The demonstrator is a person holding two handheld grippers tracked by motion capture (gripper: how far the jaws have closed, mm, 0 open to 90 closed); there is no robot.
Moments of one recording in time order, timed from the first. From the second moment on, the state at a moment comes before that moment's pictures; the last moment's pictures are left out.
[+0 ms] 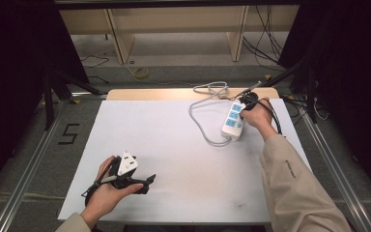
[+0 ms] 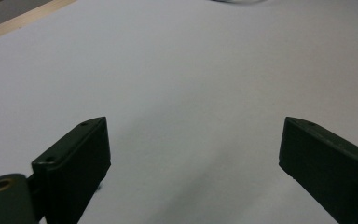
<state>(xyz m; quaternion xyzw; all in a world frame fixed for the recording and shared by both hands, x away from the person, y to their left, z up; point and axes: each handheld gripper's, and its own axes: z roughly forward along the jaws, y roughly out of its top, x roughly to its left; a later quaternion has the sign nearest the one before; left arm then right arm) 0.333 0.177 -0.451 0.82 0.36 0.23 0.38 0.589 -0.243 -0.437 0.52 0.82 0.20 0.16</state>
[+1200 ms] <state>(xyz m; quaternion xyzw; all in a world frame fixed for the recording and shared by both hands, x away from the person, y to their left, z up) 0.333 0.177 -0.450 0.82 0.36 0.23 0.38 0.586 -0.248 -0.428 0.51 0.81 0.21 0.18</state>
